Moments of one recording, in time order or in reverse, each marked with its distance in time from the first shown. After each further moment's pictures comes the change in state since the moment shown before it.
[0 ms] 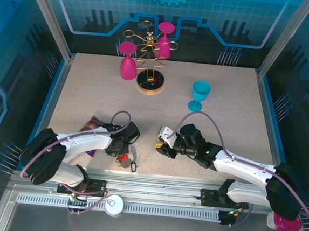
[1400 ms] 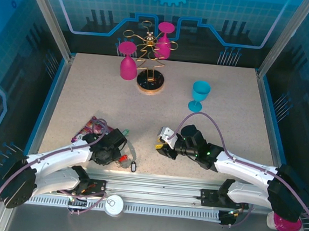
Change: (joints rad) left arm 0.009 -0.330 -0.185 -0.019 0.133 -0.337; right arm 0.006 -0.021 -0.014 0.000 0.003 0.011
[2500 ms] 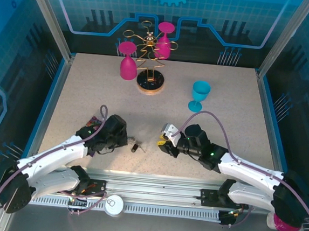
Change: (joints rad) left arm 0.056 -0.053 0.192 0.157 0.021 0.428; right arm -0.030 -0.078 -0.001 -0.013 0.035 0.063
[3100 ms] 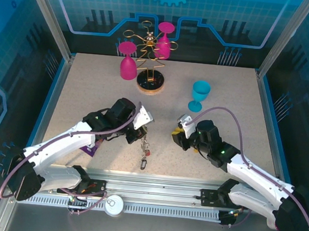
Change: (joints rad) left arm -0.006 0.167 0.228 0.041 0.364 1.088; right arm -0.159 -0.111 0.016 -0.175 0.070 0.127
